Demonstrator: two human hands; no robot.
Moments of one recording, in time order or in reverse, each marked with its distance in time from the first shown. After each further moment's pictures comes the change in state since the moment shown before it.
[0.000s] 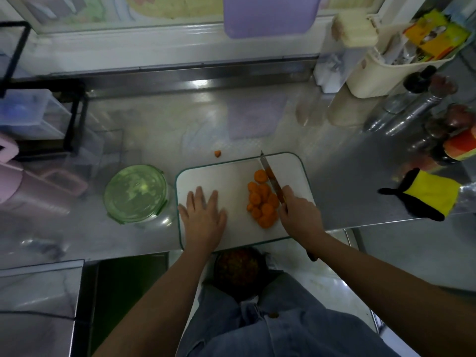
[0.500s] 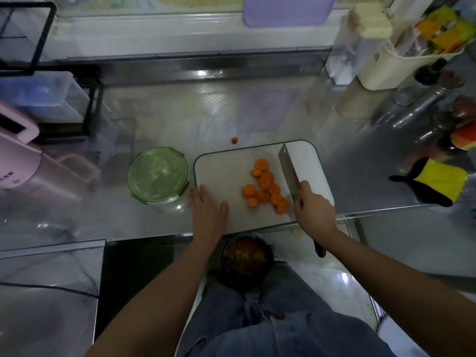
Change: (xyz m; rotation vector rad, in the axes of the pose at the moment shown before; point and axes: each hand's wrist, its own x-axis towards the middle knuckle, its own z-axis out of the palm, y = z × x) left_hand -0.027 -0.034 -0.005 -0.408 0.018 -0.162; right_hand -0.032 -0.021 0.015 0.007 0.111 0.110
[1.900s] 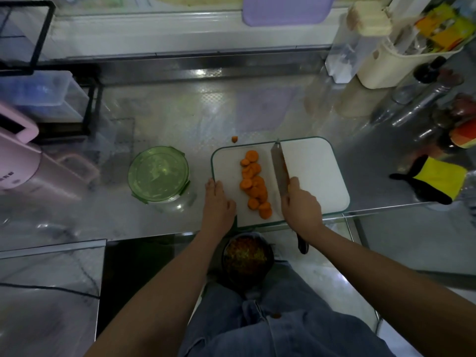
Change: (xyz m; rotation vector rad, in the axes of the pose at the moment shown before) left_hand 0.008 0.015 0.002 -0.086 -0.153 0.117; right_hand -0.001 -0.032 0.005 0.084 -0.017 0.015
